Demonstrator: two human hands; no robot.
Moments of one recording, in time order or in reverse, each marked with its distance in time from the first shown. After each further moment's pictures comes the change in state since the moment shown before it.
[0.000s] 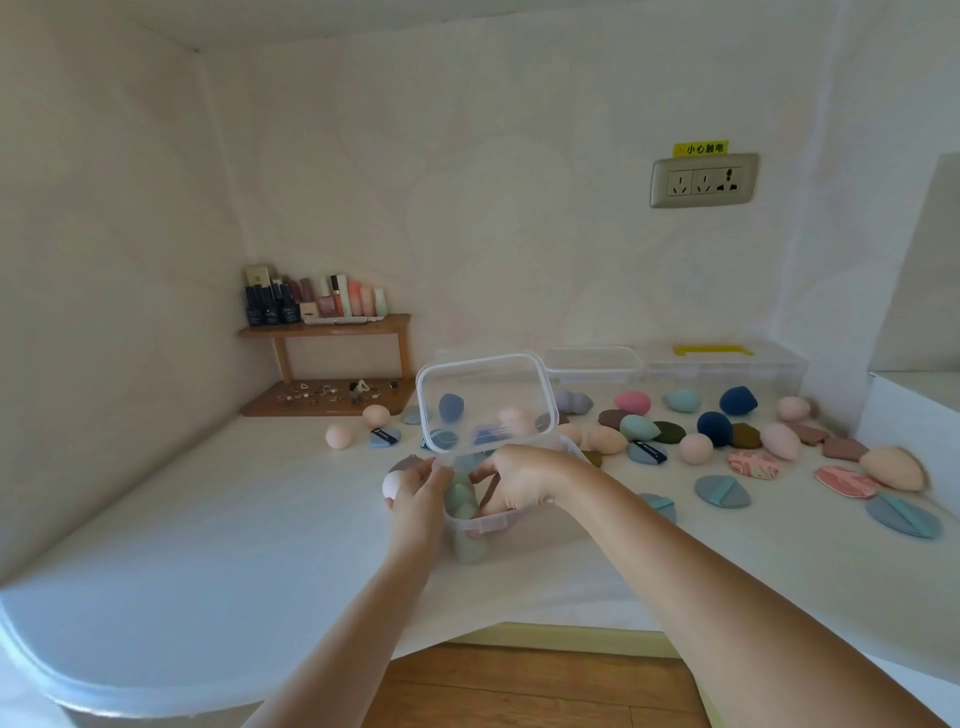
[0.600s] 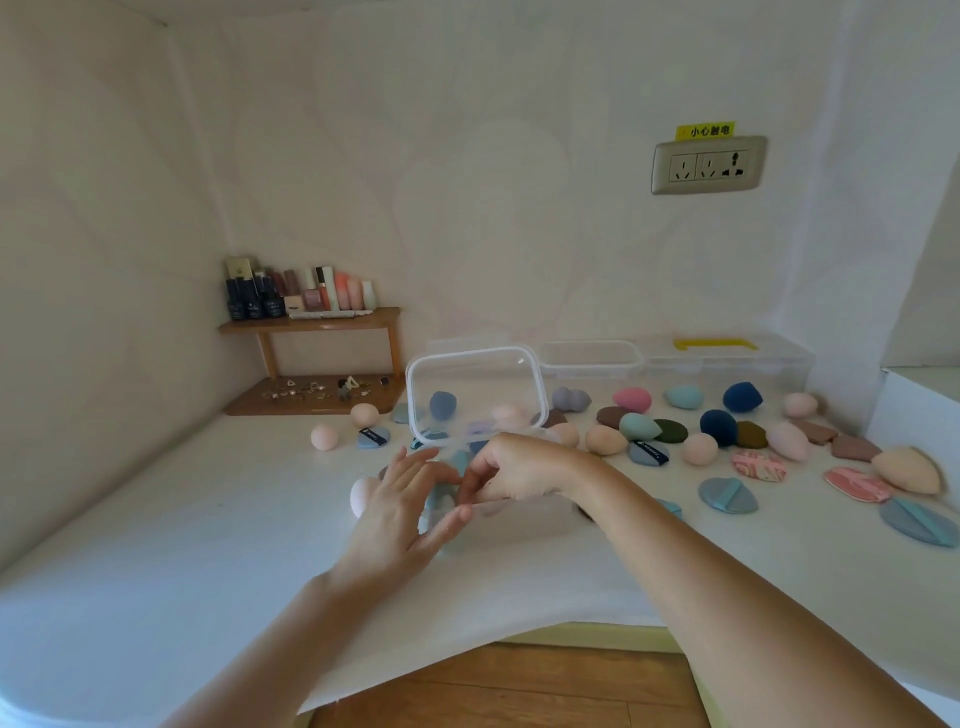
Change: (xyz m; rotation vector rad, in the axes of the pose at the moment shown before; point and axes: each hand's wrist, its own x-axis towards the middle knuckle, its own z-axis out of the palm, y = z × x) left_hand 0.012 -0.001 -0.035 0.814 -0.296 0.942; right_hand 0.004 0.013 -0.015 0.010 0.070 -0.220
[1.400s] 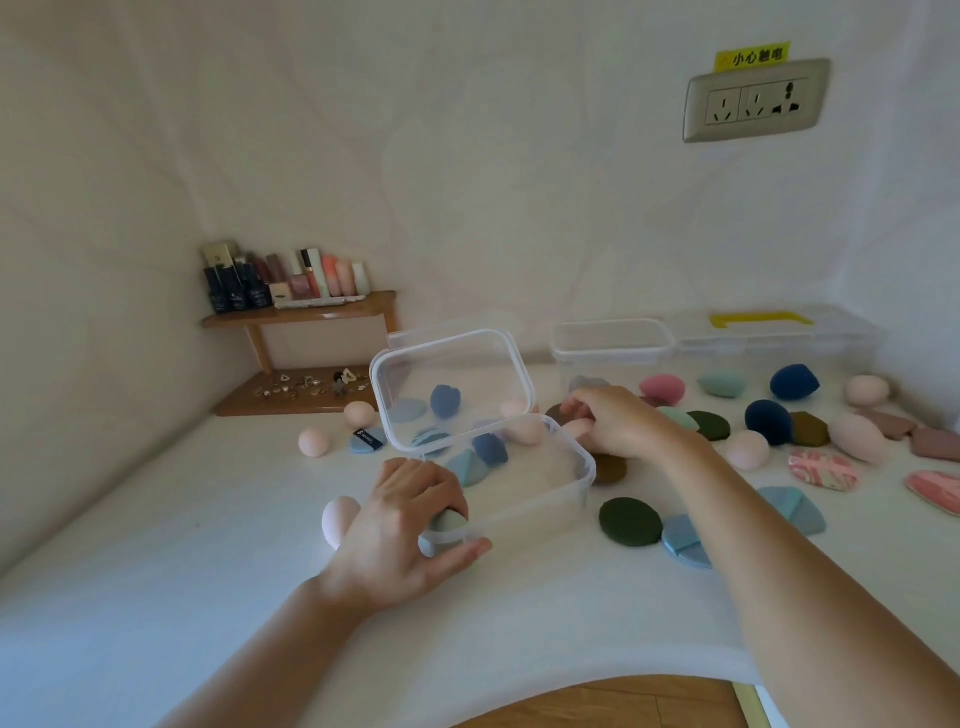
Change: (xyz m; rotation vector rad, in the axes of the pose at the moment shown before) left_hand 0.024 -0.019 0.008 0.094 -0.010 0.202; right_hand 0.042 0.106 -0.041 0.007 0.327 0.244
